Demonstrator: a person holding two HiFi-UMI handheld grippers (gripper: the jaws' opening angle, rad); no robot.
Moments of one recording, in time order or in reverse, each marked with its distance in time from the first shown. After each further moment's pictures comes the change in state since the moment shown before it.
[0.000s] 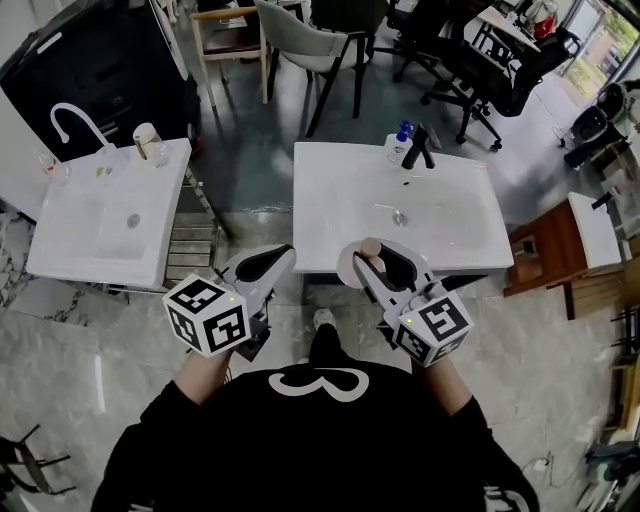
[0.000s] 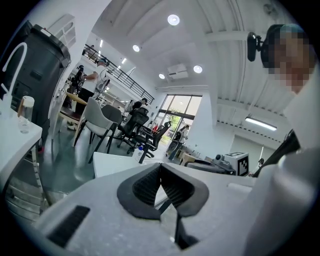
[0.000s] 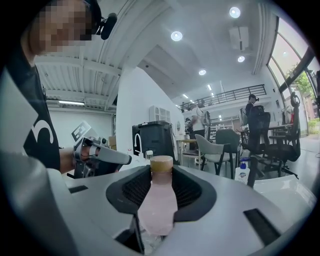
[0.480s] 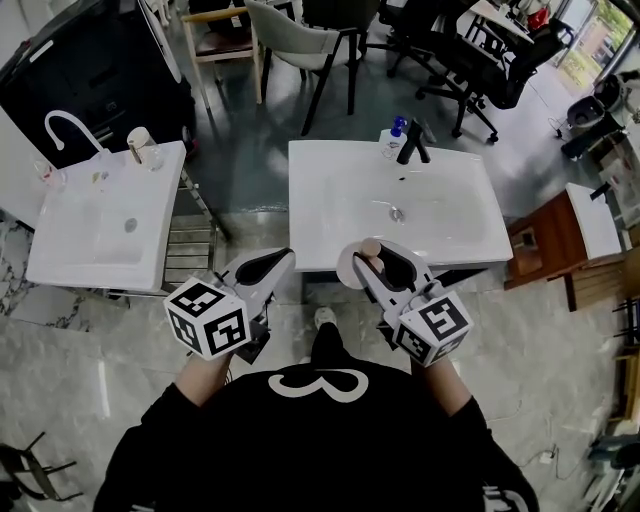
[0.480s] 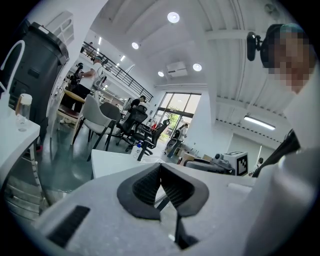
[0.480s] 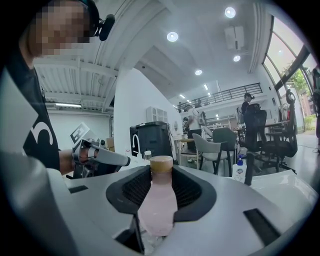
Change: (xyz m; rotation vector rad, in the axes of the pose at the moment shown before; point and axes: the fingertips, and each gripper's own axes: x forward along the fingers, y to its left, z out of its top) left arm 0.004 -0.004 -0.010 0.003 0.026 -0.017; right arm -0.008 -0.004 -0.007 0.033 -0.012 -0.026
